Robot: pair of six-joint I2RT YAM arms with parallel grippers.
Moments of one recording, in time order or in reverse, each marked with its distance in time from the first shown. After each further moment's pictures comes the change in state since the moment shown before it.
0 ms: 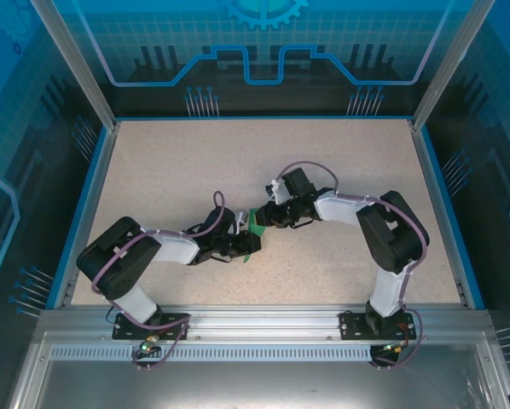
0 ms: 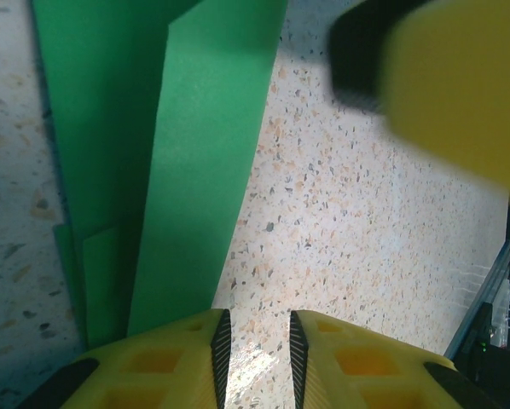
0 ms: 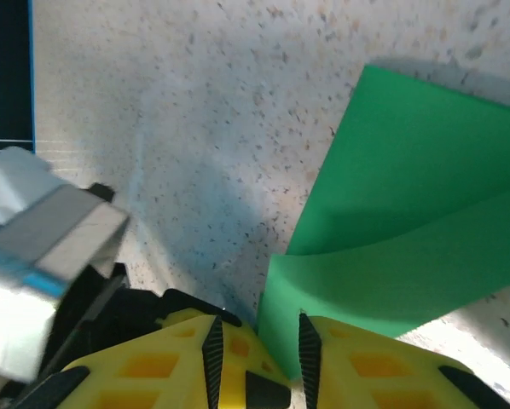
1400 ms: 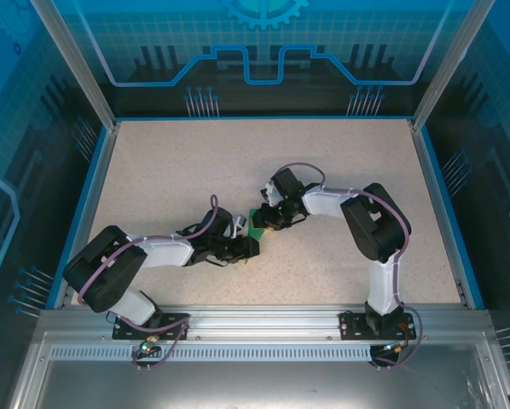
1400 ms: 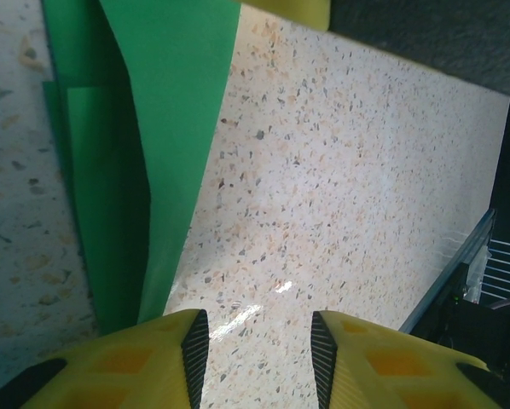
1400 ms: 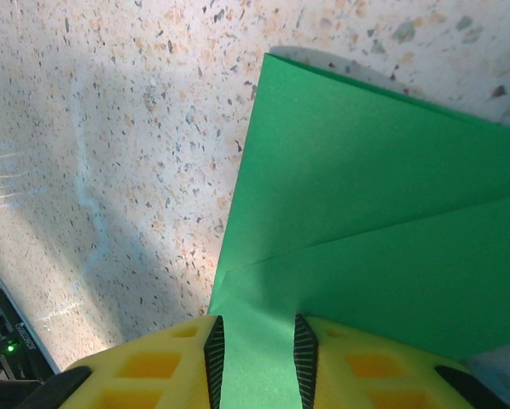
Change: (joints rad) left arm 0.000 -0.106 -0.006 -0.168 0.078 -0.030; right arm 0.026 0.128 0.135 -0.150 0.088 -0.006
